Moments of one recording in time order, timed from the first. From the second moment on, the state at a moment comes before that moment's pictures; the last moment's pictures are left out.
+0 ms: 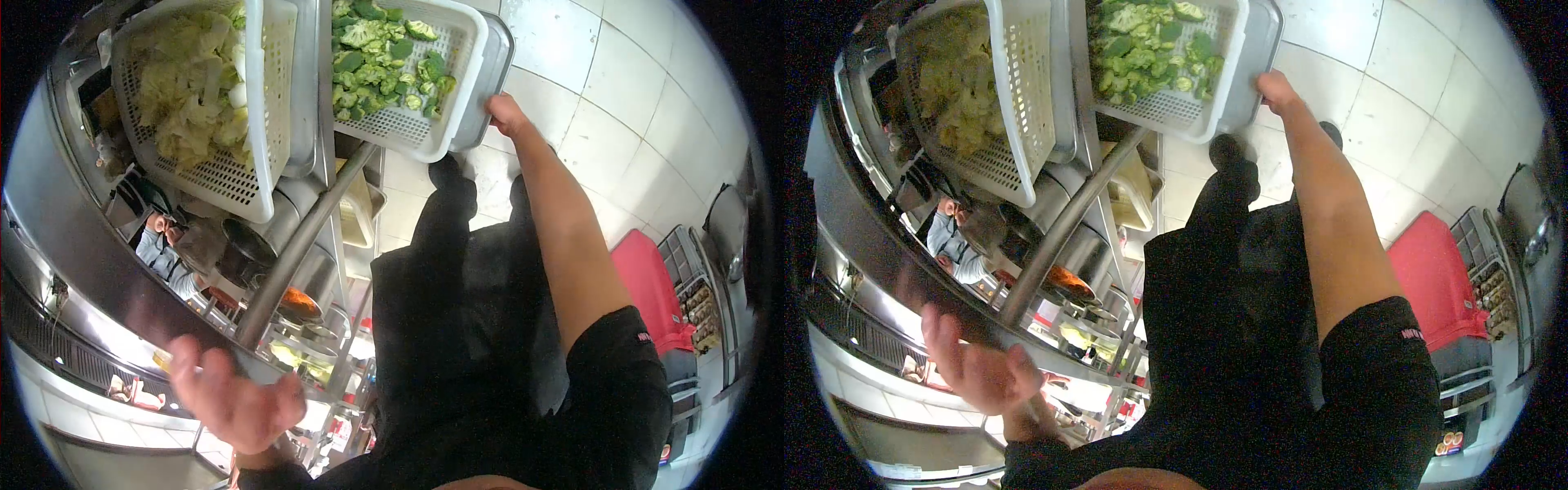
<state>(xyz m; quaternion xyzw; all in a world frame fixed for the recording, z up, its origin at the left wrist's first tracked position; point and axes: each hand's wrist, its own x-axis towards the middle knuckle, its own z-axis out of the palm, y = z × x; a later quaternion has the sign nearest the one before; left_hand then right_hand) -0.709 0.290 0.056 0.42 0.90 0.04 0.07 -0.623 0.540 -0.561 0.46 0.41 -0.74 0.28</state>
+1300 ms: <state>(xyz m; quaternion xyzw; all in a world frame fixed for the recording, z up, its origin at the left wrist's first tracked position) -0.450 0.495 0.018 0.33 0.76 0.36 0.42 -0.279 0.663 -0.166 0.41 0.12 -0.90 0.04</state>
